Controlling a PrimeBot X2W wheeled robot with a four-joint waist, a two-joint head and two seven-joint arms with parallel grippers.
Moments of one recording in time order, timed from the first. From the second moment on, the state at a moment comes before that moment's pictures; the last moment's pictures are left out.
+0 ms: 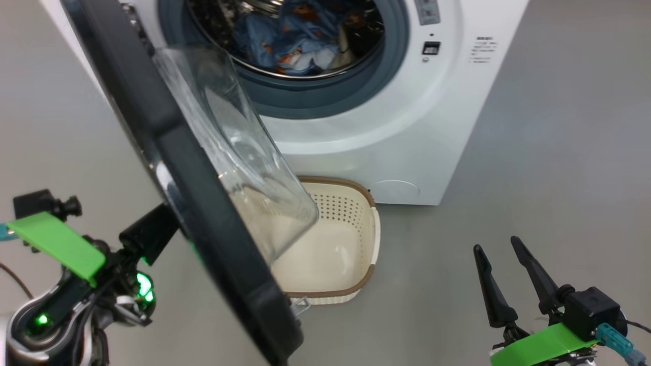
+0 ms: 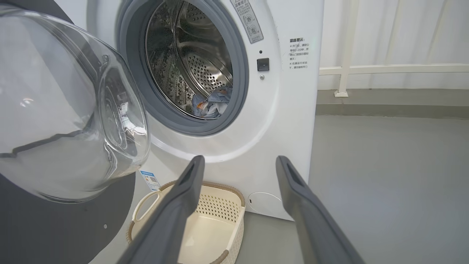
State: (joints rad) left arm -0.28 0.04 0.13 -0.23 -1.51 0.24 0.78; right arm -0.02 -0.10 0.05 0.08 0.22 0.12 -0.26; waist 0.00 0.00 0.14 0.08
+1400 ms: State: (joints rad) left arm -0.47 0.07 -0.14 0.23 -1.31 -0.03 0.27; right arm -0.01 -0.10 0.05 0.09 0.22 0.12 -0.26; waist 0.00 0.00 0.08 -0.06
